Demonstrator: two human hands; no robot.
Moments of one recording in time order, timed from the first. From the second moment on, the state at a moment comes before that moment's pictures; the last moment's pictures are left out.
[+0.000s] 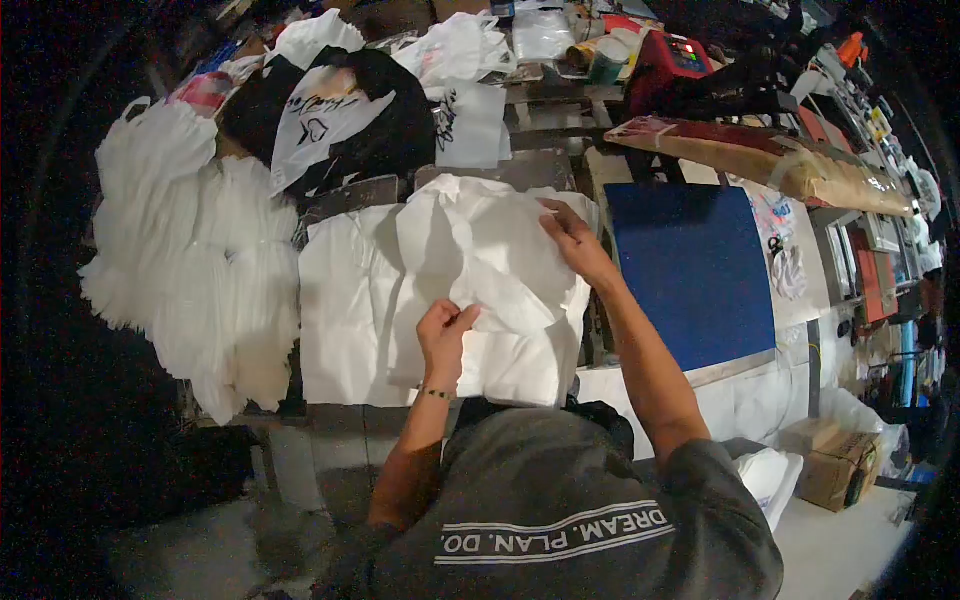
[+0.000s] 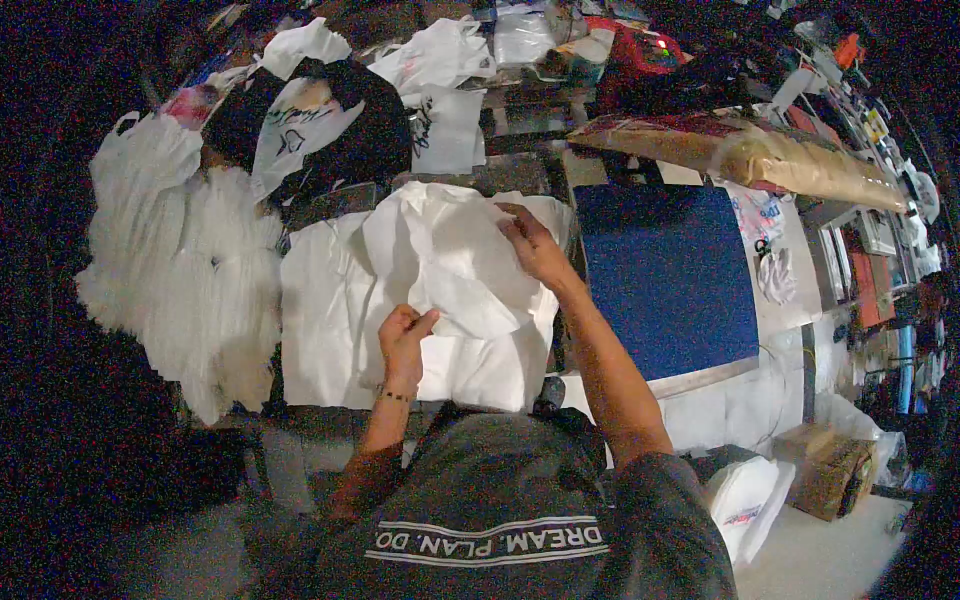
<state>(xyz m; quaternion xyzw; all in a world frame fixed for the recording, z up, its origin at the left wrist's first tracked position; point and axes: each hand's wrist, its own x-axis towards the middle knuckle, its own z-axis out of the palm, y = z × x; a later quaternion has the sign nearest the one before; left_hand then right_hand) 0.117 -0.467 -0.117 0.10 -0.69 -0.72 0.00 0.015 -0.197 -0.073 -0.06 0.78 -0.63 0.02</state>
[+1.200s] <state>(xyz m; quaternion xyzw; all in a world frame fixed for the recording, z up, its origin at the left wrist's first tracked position) 0.144 -0.449 -0.076 0.13 -0.77 -0.61 0.09 0.052 -0.204 -0.088 -0.12 0.80 -0.56 -0.16</state>
